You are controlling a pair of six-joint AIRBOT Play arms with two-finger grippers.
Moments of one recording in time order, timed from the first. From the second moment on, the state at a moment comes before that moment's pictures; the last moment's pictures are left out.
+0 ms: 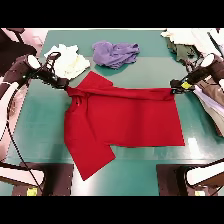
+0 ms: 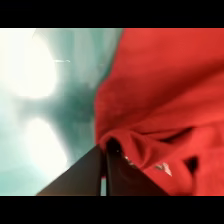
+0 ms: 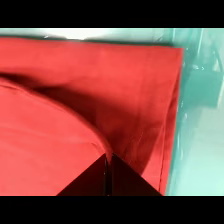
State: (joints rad) left arm 0.00 -1.56 1.43 1.28 -1.11 -1.30; right arm -0.13 -1.70 1.55 -1.31 1.39 1.43
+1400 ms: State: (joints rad) left arm -0.01 -1.34 1.05 1.43 -1.25 -1.36; right arm -0.33 -1.43 1.24 -1.29 1.43 1.39
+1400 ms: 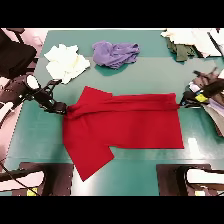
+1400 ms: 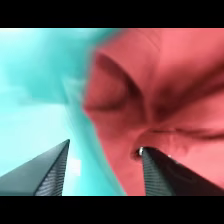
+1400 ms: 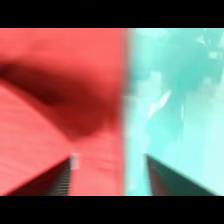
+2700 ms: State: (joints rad) left arm 0.30 -1.42 1.05 0.94 -1.27 -1.14; right arm -0.49 -1.55 1.24 -0.78 1.40 1.21
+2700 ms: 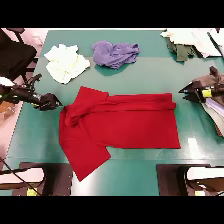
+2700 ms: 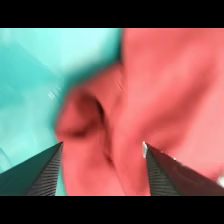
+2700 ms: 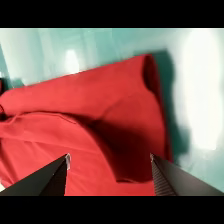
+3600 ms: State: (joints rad) left arm 0.19 -1.58 1.05 0.90 -1.19 -1.01; right arm -0.44 -1.64 1.24 -0.81 1.24 1.21
